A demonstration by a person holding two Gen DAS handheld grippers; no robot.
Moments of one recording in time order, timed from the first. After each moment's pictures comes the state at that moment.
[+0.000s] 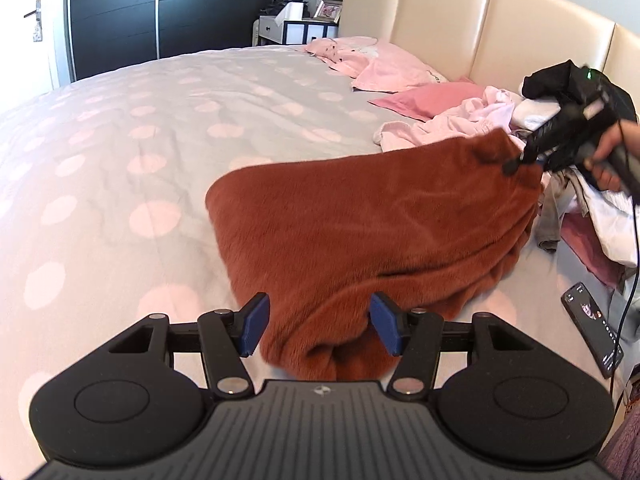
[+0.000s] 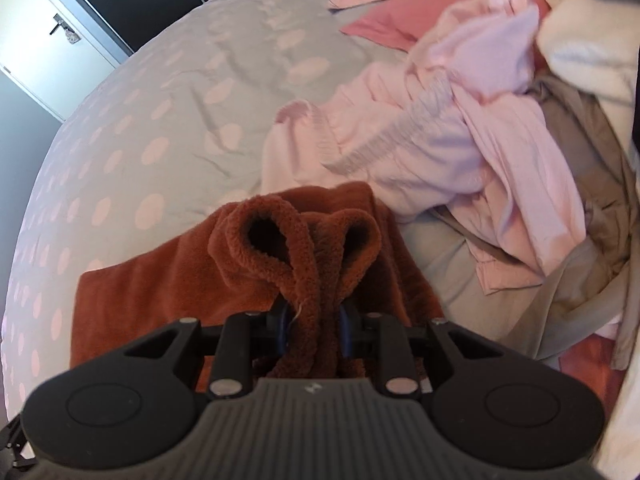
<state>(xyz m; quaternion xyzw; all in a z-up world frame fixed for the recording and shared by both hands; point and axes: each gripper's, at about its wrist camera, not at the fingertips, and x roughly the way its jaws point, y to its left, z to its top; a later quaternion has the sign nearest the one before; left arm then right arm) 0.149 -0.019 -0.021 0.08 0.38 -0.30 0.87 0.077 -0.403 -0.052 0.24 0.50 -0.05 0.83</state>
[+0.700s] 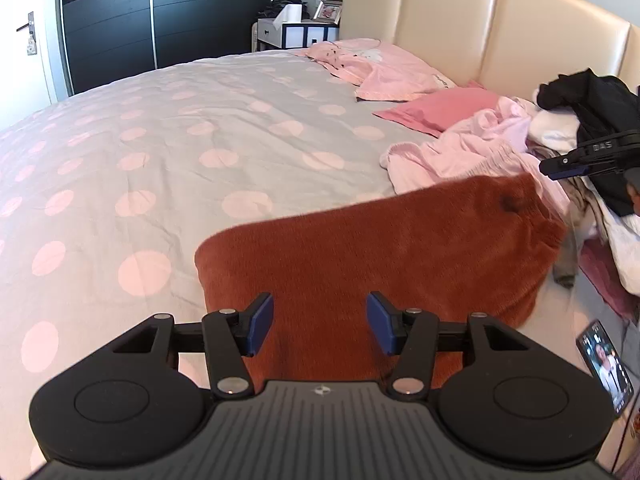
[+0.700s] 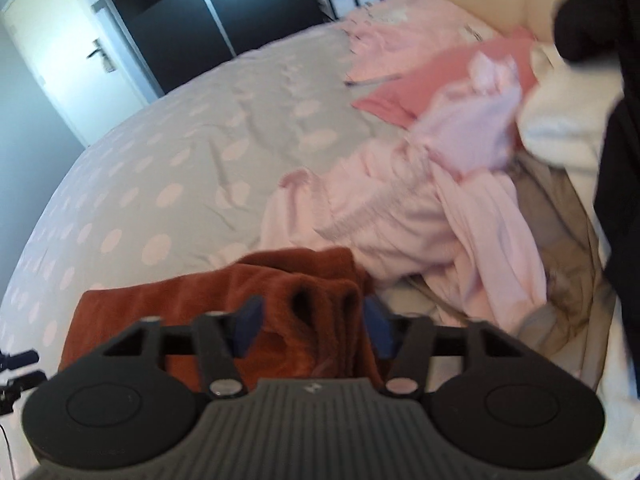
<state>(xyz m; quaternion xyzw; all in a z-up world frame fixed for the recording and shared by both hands) 0.204 -0.065 -0.006 0.09 0.38 -0.29 0.87 0.048 -0.402 -0.009 0.17 0.38 -0.02 0.91</state>
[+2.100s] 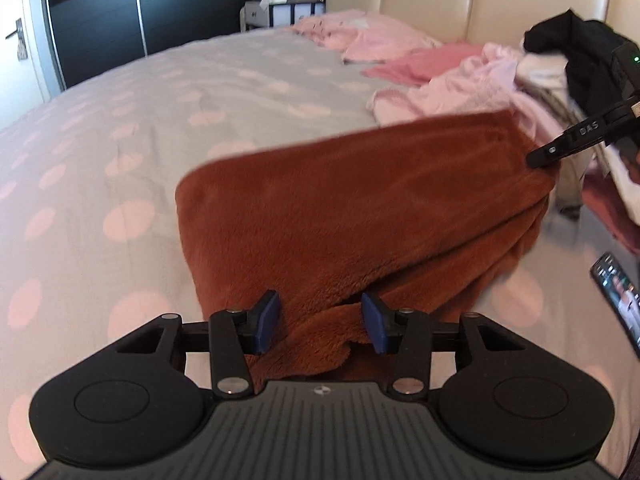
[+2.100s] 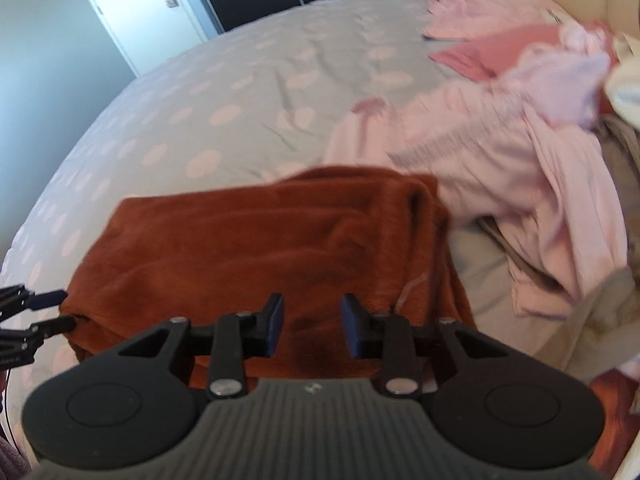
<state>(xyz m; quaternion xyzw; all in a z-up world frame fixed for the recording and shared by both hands) 0.155 -0.063 -0.063 0.13 0.40 -0.29 0.86 0.033 -0.382 -0.068 0.14 0.45 0.05 0.88</state>
